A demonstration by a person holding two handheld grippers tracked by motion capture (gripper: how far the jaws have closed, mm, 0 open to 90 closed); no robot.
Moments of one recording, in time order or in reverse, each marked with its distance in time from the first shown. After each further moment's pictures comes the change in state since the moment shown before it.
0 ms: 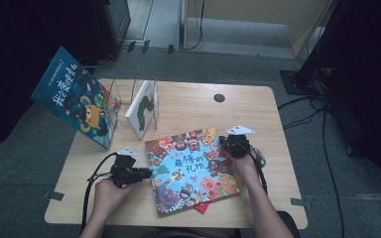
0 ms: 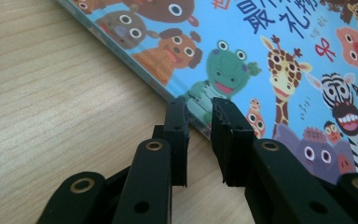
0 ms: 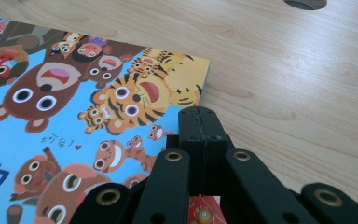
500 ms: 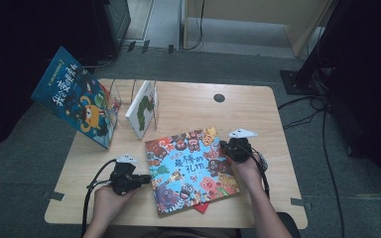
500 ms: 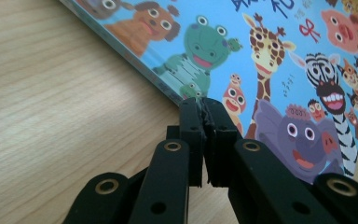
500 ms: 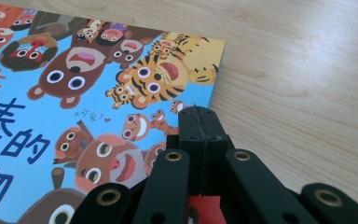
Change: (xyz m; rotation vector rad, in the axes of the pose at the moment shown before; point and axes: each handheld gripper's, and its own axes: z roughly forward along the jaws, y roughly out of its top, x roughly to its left) left arm -0.009 -0.015 0.001 0.005 -0.023 -0.001; right arm 0.005 -0.006 -0.014 0.035 0.042 0.024
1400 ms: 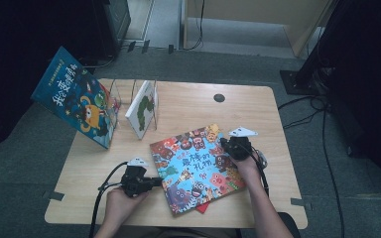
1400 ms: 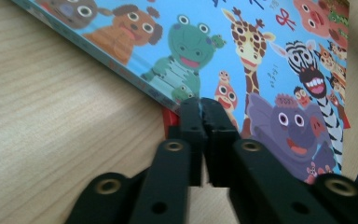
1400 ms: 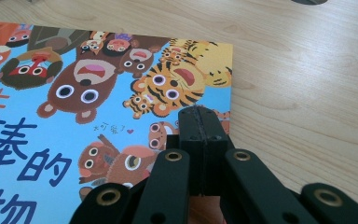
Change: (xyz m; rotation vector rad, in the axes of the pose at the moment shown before) left arm -0.020 0.004 0.019 -0.026 -0.055 0.007; right arm -0.006 0.001 0.006 -0.040 -0.020 -0.010
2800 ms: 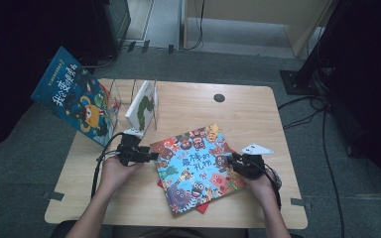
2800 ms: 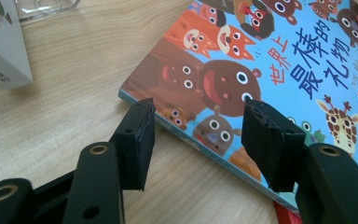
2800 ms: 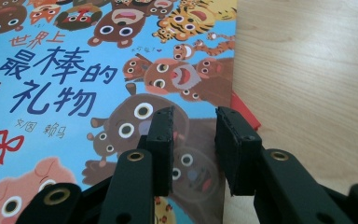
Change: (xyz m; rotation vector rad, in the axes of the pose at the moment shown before) left arm 0.062 0.068 -0.001 -0.009 0.071 0.038; right arm 0.005 -0.042 -0.053 0.014 0.043 0.038
